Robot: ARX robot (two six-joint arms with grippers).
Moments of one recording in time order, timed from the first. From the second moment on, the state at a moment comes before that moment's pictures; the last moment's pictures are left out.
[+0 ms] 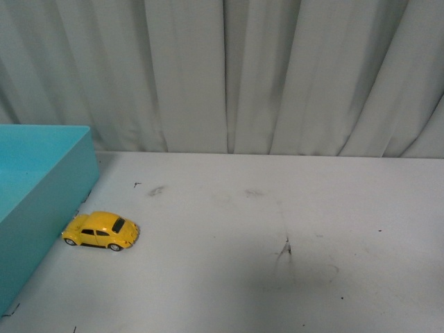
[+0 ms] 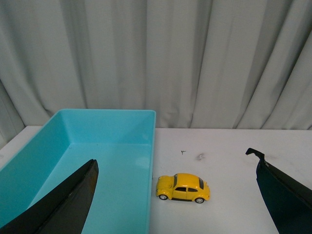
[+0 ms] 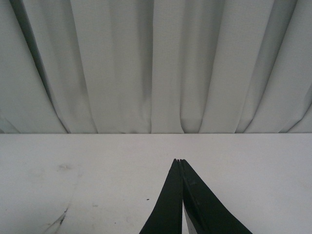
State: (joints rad) left arm 0.00 0.01 0.01 0.00 0.00 0.00; right arm 0.00 0.95 0.05 0.88 0.00 -0.02
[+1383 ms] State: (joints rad) left arm 0.00 0.01 0.01 0.00 0.00 0.00; right arm 0.00 0.18 0.01 0.19 0.00 -0.02
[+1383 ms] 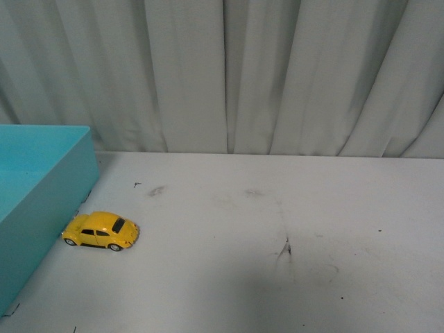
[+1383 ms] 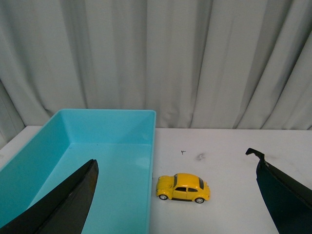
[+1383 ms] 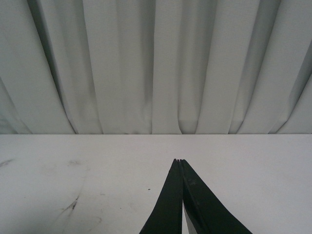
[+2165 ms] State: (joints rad) left arm 0.00 0.01 0.01 0.00 0.00 0.00; right arm 0.00 0.00 0.01 0.00 0.00 -0.01
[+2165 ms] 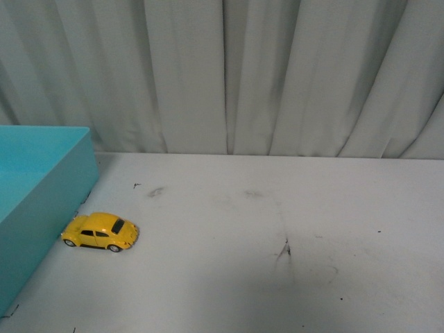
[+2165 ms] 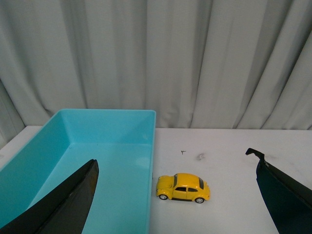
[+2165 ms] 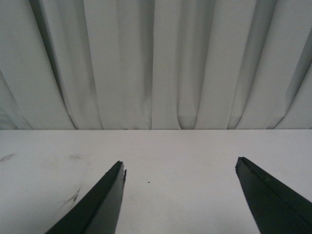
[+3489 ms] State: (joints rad) left arm 0.12 1.50 0.82 0.40 0.15 -0.24; right arm 0.00 0.00 0.01 0.00 0.00 -0.01
